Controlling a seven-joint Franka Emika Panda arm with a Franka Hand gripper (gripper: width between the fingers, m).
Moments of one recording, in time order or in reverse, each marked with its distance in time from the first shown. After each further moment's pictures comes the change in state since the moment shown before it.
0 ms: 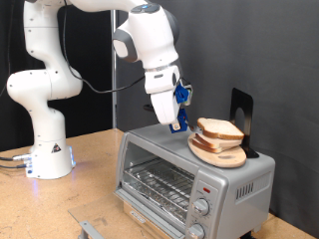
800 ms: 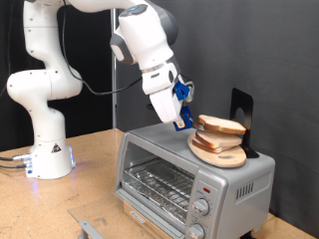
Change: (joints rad) arm 0.000 -0.034 -0.004 -0.052 0.169 0.093 -0.140
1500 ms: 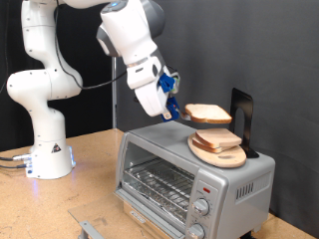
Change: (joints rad) arm -0.002 -0.133 -0.052 -0.084 0.071 -0.119 -0.068
